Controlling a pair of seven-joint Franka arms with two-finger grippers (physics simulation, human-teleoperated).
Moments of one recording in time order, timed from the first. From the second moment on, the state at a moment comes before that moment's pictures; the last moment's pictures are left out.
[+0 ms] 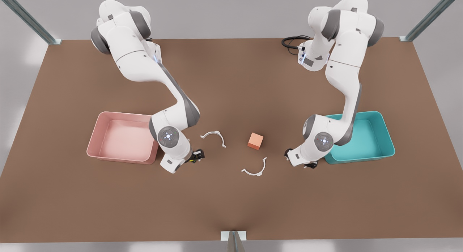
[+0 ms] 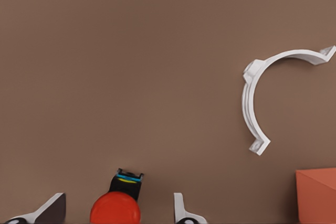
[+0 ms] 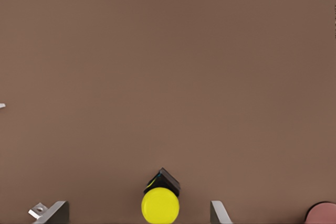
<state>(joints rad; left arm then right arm) -0.25 0.66 -0.05 -1.68 -0.01 2.35 0.18 0.40 0.71 0.09 -1.32 -0.03 2.07 0.30</state>
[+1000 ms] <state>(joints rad) 0.01 0.46 -0.05 -1.72 -0.01 2.19 0.43 0.39 0.77 0.08 -1.63 -0.07 2.52 0.46</state>
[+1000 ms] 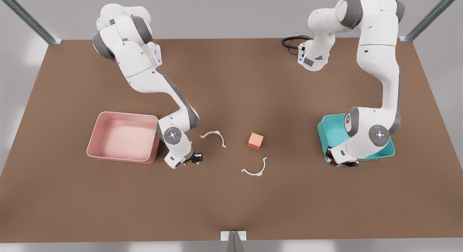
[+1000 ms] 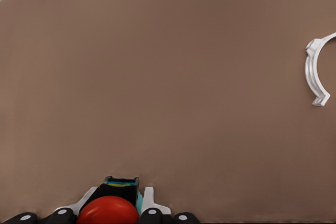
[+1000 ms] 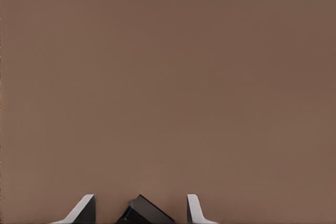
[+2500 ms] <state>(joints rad) -0.01 0.13 -0.04 -1.46 -0.01 1.58 0.19 -0.03 0.22 0.11 -2.21 -0.11 2.47 0.28</state>
